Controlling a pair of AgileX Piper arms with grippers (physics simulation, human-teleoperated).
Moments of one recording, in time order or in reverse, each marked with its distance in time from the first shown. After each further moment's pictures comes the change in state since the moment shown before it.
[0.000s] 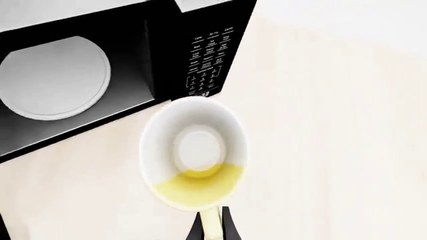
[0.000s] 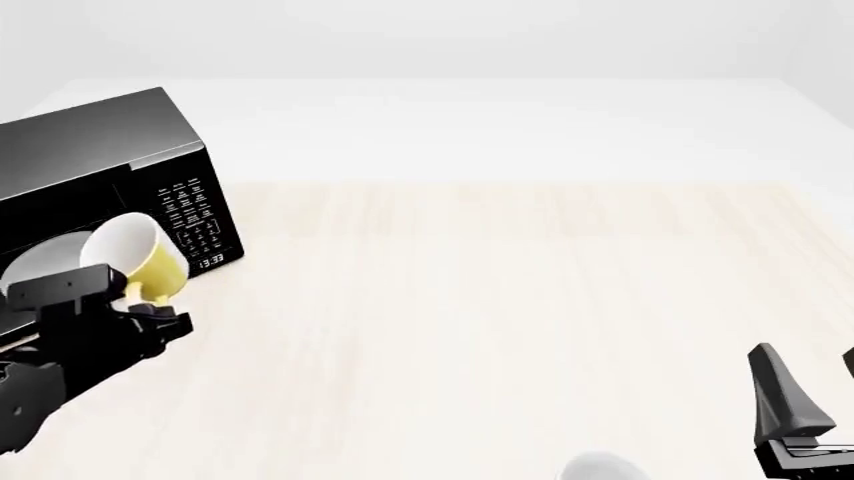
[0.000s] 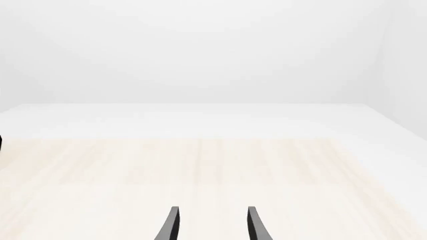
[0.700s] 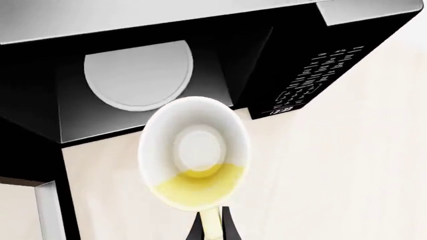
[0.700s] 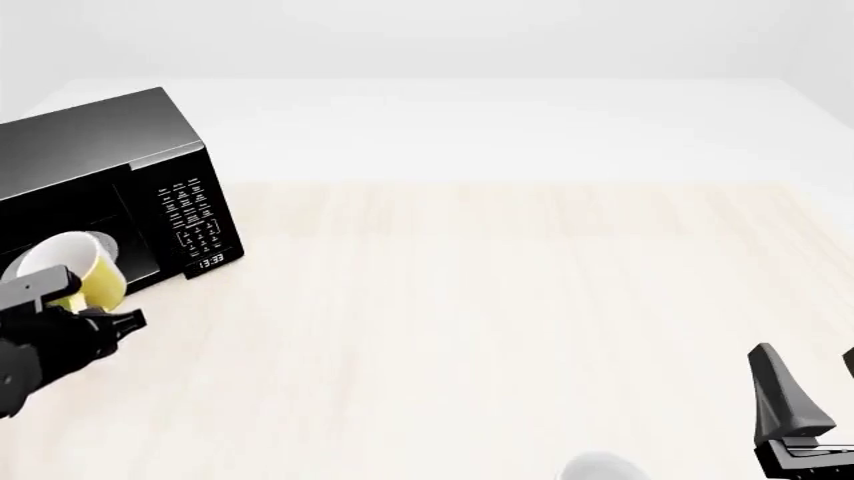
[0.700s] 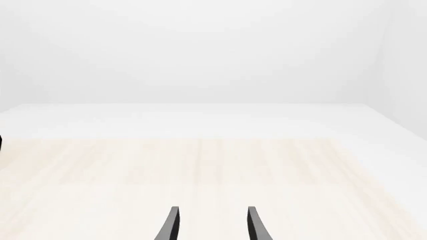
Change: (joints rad) left arm 0.258 0.208 -0.054 -0.081 0.065; right arm 0.000 0.000 0.000 0.000 0.000
